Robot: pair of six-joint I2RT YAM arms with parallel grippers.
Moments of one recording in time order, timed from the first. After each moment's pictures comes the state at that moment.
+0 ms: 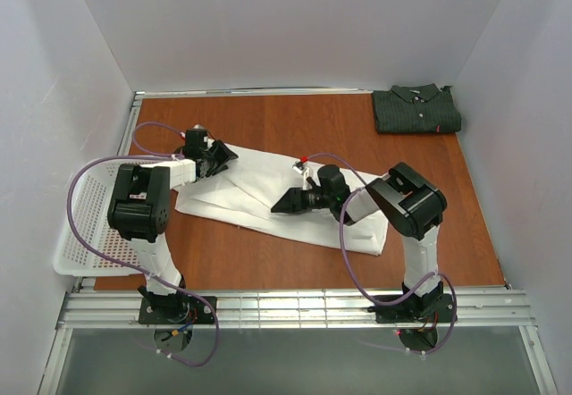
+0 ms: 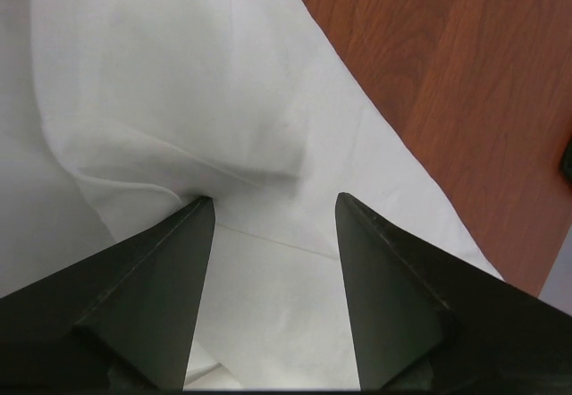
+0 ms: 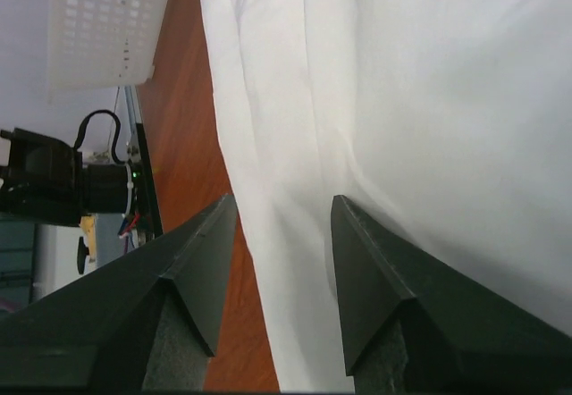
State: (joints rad) left arm -0.13 1.87 1.00 0.09 0.18 -0.78; right arm 0.67 2.04 0.81 0.79 -0.75 0.74
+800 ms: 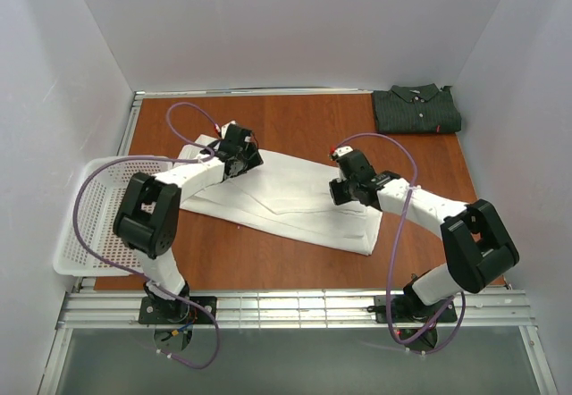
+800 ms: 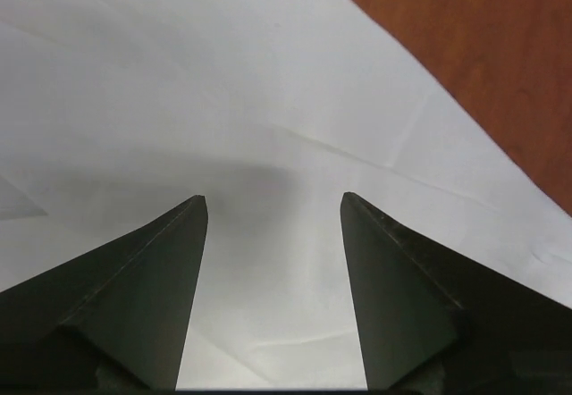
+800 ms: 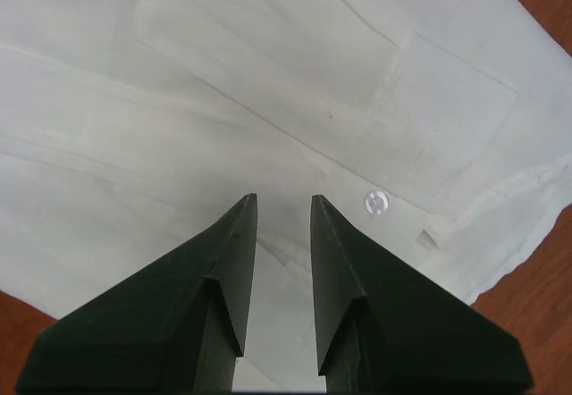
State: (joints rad) left arm -0.43 1.73 1.12 -0.23 -0.11 -0.76; right arm 0.59 1.48 0.87 -0.34 0.08 0.18
